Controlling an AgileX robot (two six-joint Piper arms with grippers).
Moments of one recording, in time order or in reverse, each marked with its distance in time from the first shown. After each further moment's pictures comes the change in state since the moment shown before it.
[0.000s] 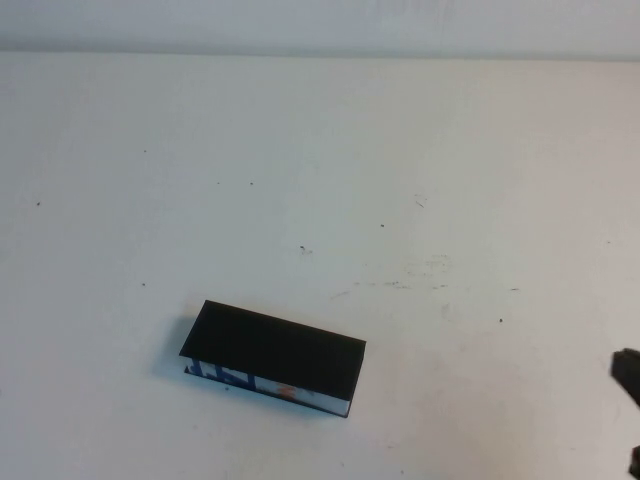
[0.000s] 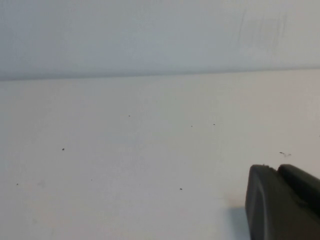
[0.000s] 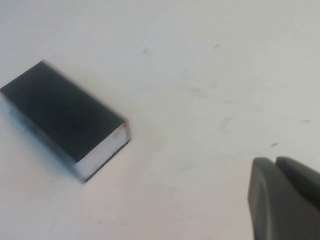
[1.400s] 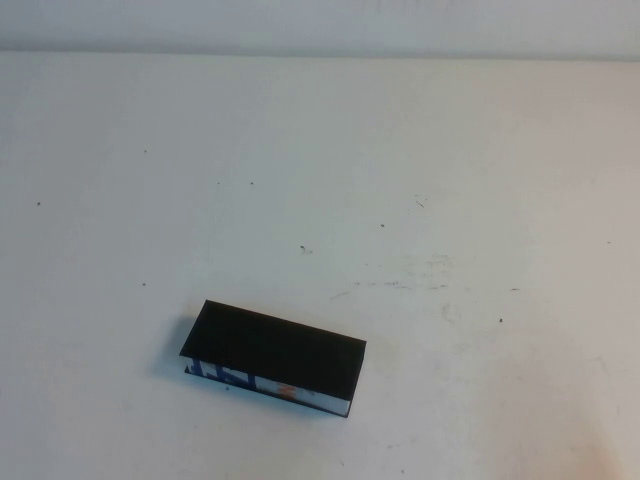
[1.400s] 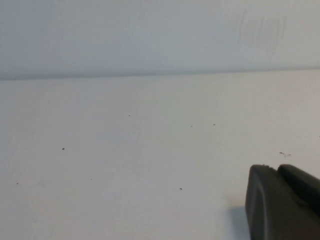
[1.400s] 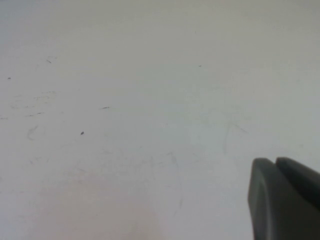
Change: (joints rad) right arm -0.536 -0.589 0.304 -0.018 0.181 0.000; left arm 0.000 0.000 0.000 0.000 0.000 -0.002
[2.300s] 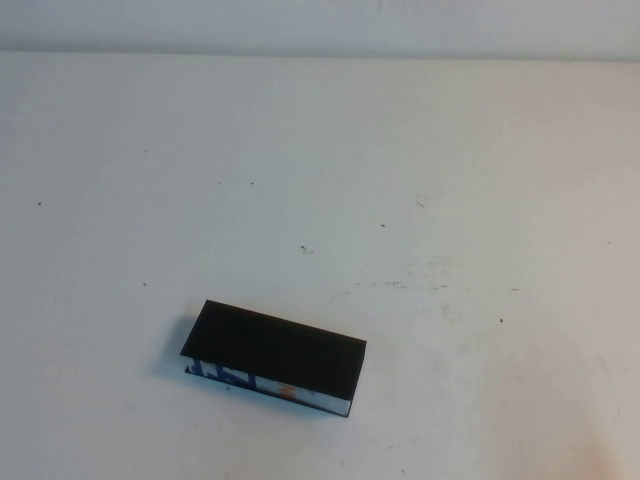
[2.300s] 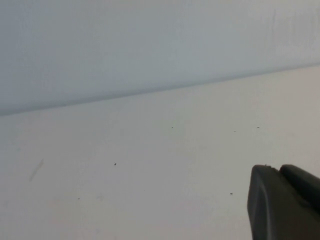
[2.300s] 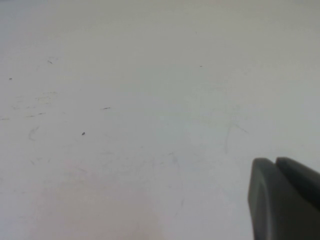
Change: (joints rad) right arm 0.000 0.000 0.000 0.004 0.000 0.000; left arm 0.065 -0.107 0.000 1.145 0.062 -0.990
